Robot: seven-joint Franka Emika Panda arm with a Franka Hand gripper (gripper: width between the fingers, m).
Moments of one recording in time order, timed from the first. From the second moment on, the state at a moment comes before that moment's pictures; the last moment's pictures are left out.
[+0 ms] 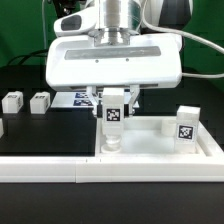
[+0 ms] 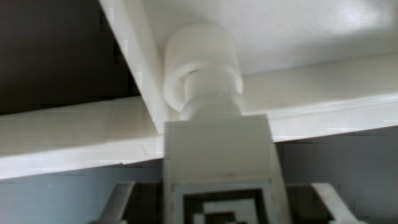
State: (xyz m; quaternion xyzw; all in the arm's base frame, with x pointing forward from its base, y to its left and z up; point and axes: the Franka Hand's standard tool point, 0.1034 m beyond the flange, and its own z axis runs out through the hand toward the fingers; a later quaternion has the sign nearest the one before) arm 0.611 -0.003 0.075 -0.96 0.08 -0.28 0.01
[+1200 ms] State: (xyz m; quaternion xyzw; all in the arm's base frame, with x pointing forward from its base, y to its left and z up) arm 0.609 -0.003 0.057 -0.96 0.08 -0.28 0.00
